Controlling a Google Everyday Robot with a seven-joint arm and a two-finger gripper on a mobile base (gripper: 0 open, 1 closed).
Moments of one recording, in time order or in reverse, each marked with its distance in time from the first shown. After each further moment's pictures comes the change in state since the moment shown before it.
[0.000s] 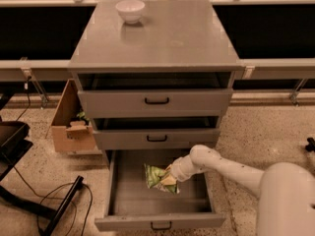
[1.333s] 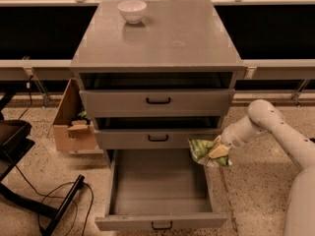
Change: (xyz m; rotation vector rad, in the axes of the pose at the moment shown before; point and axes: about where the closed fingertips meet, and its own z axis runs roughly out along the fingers) arm 0.023 -0.043 -0.260 -0.087 0.082 0.097
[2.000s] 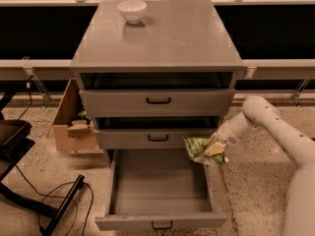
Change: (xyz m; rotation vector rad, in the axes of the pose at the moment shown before) arm -0.017 0.001 -0.006 0.001 0.016 -0.026
